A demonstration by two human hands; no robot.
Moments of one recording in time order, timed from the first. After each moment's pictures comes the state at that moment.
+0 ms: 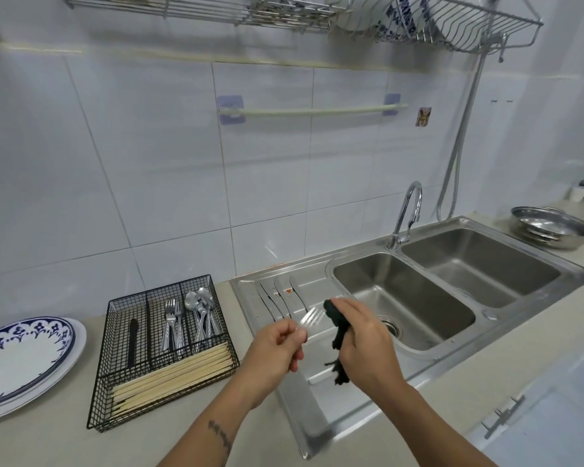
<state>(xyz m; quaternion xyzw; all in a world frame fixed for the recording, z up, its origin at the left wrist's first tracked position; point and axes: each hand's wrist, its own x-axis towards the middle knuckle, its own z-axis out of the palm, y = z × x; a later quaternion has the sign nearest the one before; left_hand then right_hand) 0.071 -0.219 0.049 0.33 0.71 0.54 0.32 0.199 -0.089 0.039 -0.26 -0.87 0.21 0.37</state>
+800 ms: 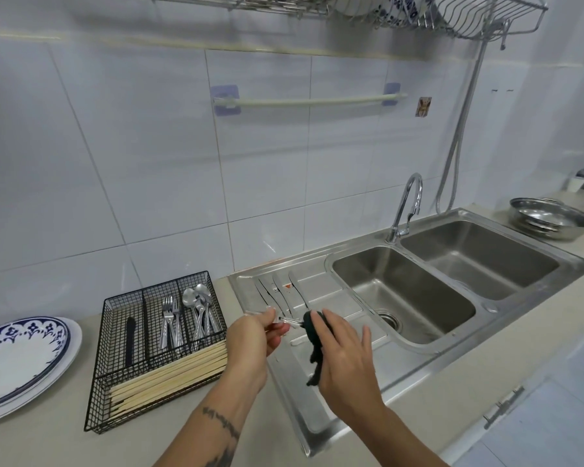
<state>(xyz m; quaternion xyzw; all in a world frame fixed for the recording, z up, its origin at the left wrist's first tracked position) 0.055 -0.205 0.055 -0.03 0.58 0.74 0.34 0.186 -0.123 -0.002 -0.27 -0.90 0.12 0.31</state>
